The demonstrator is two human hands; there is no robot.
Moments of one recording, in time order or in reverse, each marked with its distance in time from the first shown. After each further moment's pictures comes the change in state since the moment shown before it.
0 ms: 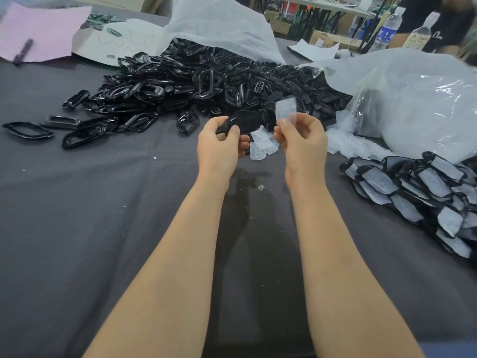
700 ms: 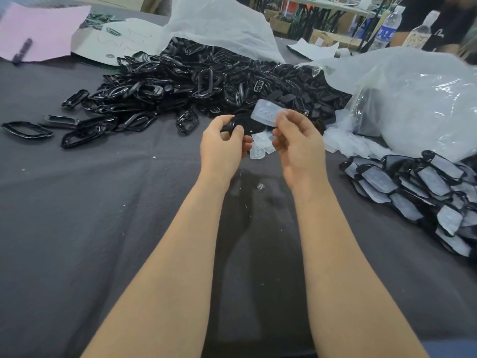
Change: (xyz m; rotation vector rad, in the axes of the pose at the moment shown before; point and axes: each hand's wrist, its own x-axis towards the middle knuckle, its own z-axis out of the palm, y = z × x) left_hand 0.003 -0.004 0.002 0.043 -0.058 0.026; right_hand 0.000 -0.004 -0.001 0.147 -0.126 0.155
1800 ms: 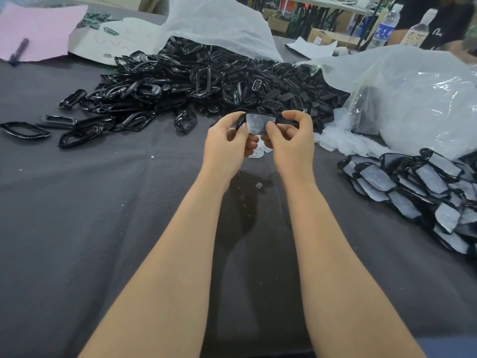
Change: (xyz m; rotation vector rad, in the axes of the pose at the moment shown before) left_hand 0.001 -0.002 0.004 0.059 -0.125 0.048; right_hand 0.000 0.013 -0.003 -0.471 0.026 -0.226
